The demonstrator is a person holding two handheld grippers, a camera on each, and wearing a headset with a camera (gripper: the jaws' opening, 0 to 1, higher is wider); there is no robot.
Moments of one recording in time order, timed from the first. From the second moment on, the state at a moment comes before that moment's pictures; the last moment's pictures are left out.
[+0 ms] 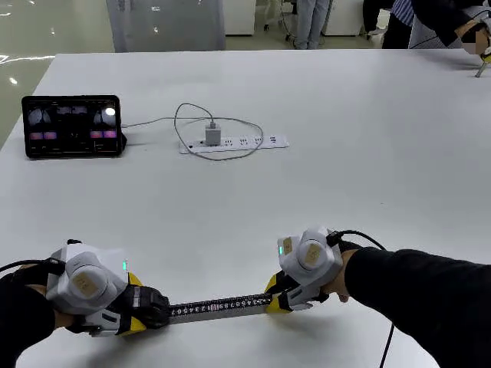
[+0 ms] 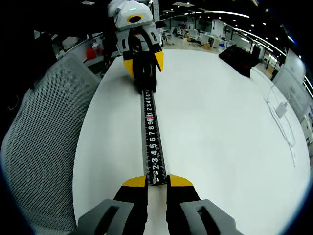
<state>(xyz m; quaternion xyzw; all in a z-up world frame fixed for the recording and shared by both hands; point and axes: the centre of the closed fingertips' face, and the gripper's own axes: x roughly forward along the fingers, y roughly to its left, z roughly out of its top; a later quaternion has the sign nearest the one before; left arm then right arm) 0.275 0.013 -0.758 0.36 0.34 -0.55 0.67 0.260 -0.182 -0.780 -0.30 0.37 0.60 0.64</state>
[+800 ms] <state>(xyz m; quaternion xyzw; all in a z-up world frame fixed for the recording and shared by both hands) 0.274 0.012 -0.757 0.36 0.34 -0.55 0.67 0.261 -0.192 -0.780 -0.30 0.37 0.60 0.64</state>
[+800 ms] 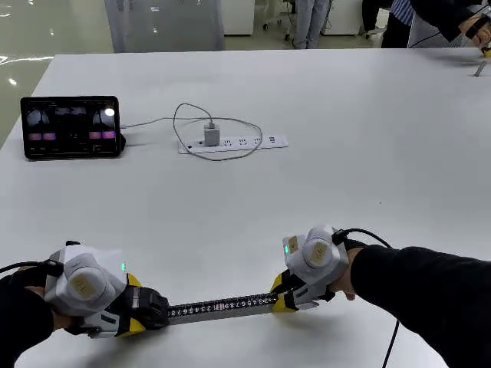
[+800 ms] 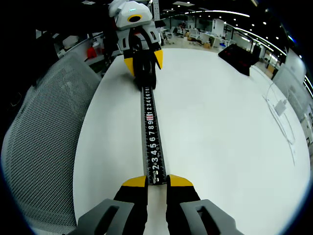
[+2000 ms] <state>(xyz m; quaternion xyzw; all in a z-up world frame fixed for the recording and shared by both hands) 0.275 0.013 -0.758 0.36 0.35 -0.55 0.67 0.263 -0.210 -0.780 -0.31 0.38 0.60 0.63</state>
